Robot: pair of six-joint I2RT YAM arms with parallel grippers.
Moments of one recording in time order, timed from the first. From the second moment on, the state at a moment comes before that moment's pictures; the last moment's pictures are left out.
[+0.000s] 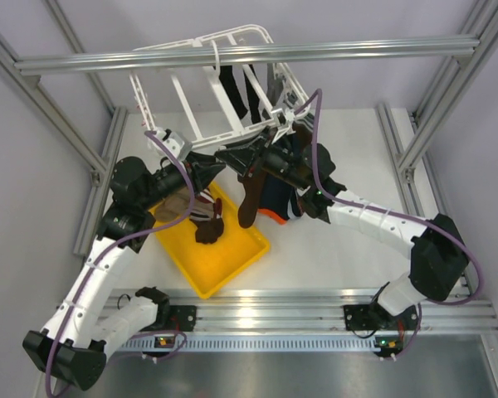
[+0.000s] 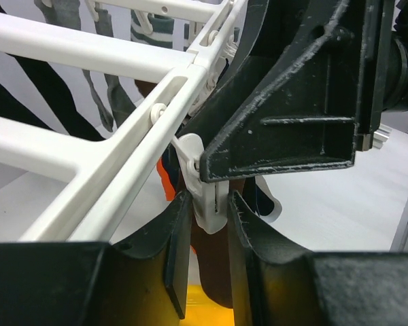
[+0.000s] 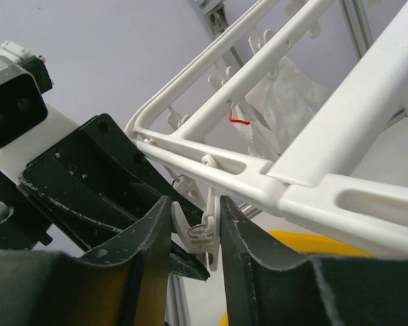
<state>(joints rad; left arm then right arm) -0.35 0.91 0.98 -0.04 0.58 -0.03 0.82 1.52 1.16 0.73 -0.32 0.65</state>
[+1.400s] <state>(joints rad) -0.36 0.73 0.81 -0.61 0.50 0.37 0.81 1.48 1.16 0.64 -0.20 0.71</state>
